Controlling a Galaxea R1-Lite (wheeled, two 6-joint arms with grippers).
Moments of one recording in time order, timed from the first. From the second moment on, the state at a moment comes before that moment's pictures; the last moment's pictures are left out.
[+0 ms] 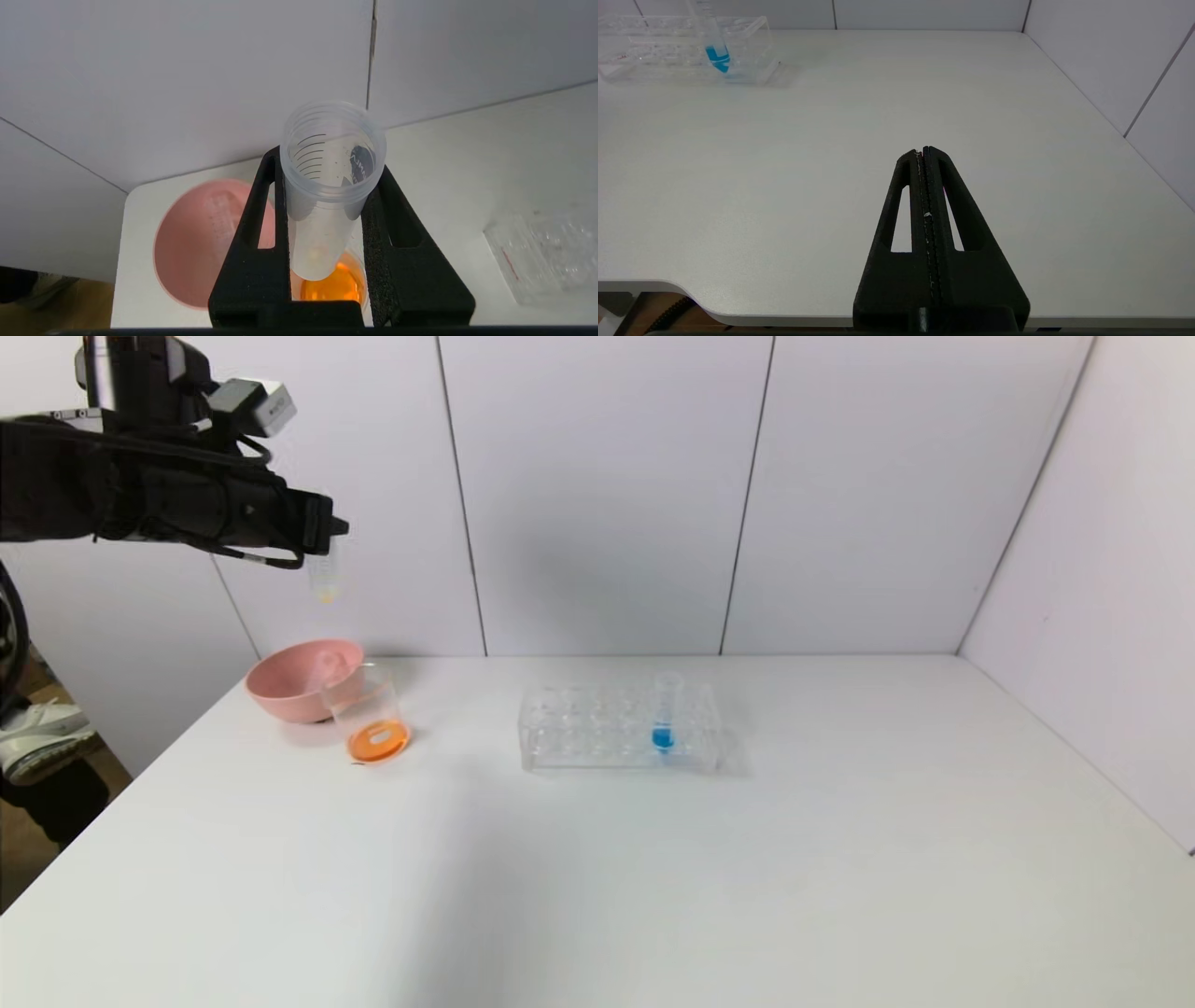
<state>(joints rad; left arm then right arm) -0.04 1.88 -1.74 0.11 -0.09 0.15 0.00 0.00 0.00 0.00 0.00 0.00</state>
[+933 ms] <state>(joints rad) 0.02 1.96 -1.34 -0.58 -0.02 0.02 0.00 0.00 0.00 0.00 0.00 0.00</state>
